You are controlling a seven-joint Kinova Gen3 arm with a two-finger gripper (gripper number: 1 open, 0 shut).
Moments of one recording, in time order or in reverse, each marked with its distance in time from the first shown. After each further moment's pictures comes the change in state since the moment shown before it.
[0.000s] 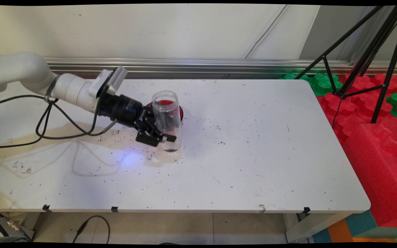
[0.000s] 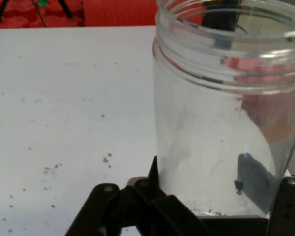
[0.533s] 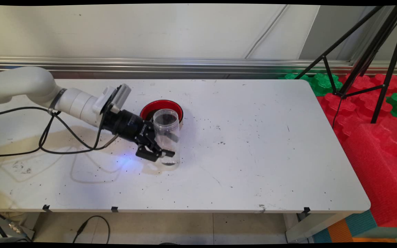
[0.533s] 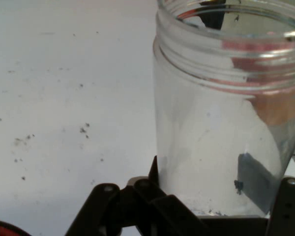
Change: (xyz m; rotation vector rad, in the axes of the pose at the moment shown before) arm -0.031 0.013 0.017 -0.023 -0.042 0.011
